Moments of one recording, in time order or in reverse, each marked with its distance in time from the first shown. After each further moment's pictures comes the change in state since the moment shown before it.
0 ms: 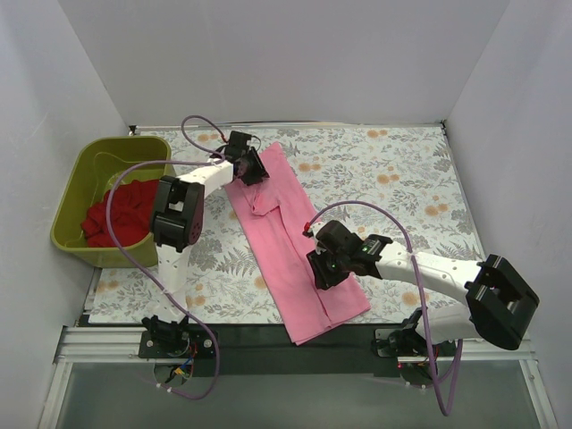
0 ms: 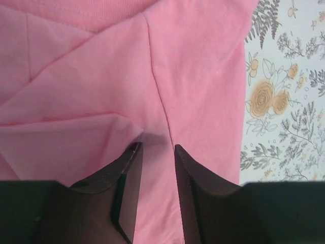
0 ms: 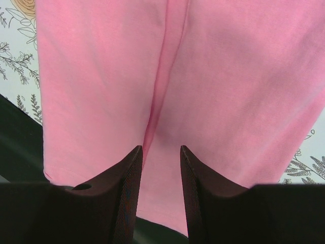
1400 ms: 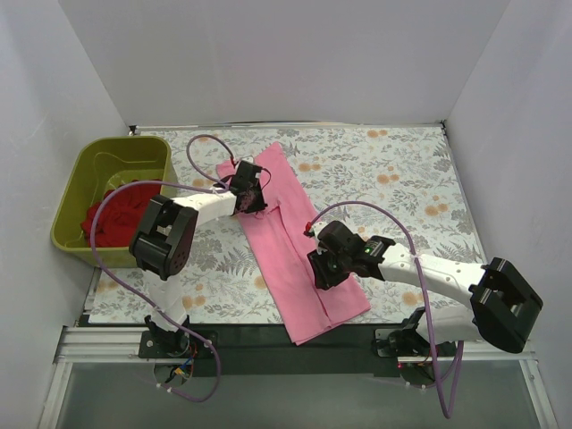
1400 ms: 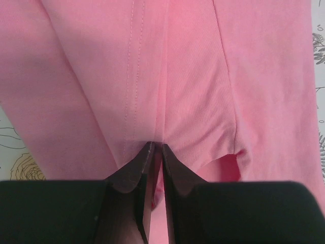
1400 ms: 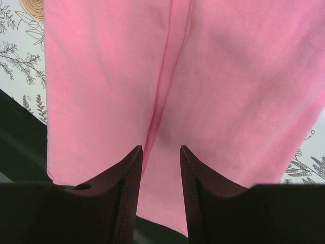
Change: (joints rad) left arm -0.149 -0.329 -0.486 0.105 -0.214 0.161; right arm 0.000 -0.026 -0.015 0.014 -0.003 0.003
